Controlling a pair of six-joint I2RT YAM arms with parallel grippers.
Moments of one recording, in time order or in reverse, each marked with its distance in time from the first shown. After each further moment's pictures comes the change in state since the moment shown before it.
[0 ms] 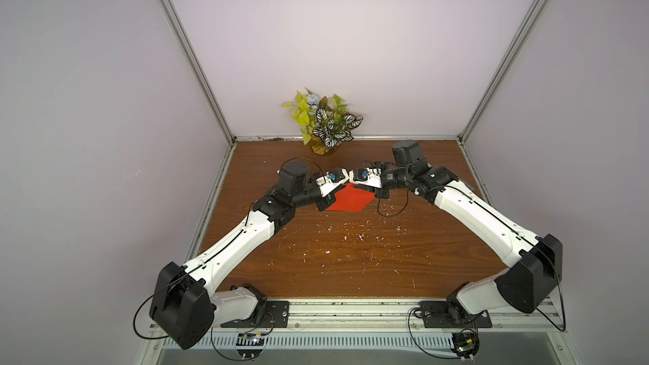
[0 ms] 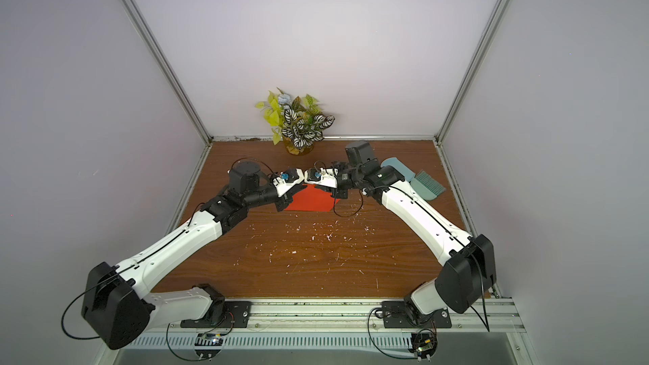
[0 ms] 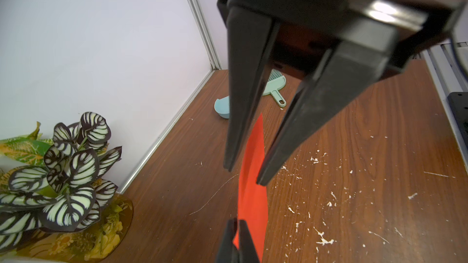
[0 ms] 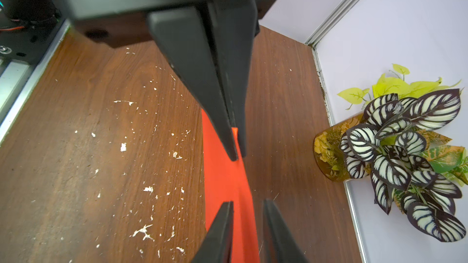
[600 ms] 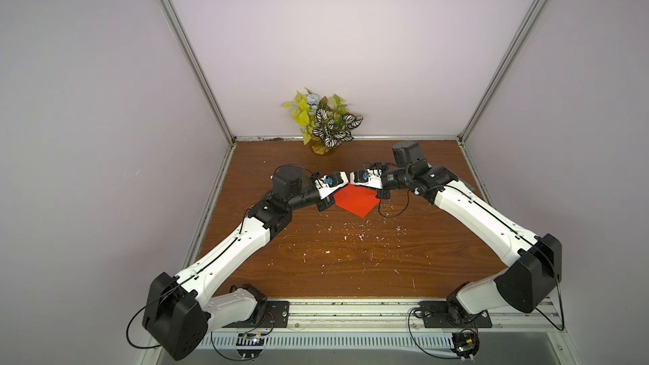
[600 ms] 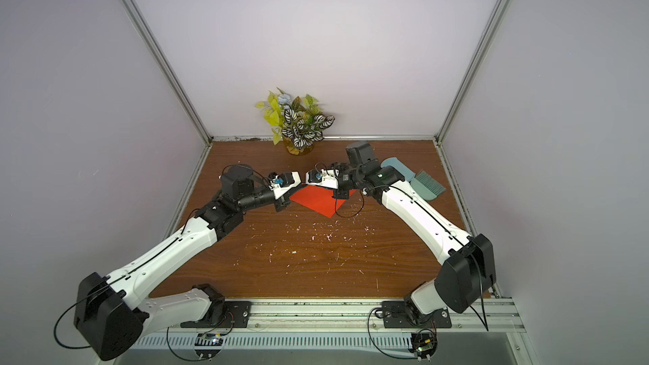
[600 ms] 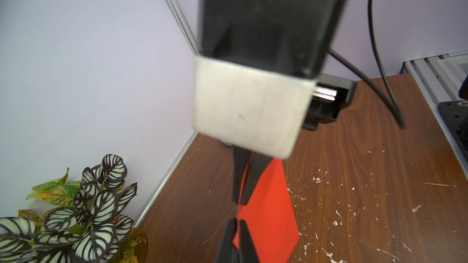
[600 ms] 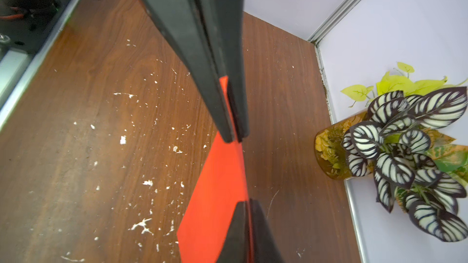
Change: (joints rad) left arm -0.006 -0.051 -0.028 0.084 0.036 0.025; right arm -0.017 0.000 -0.008 -0.013 -0.011 -0.019
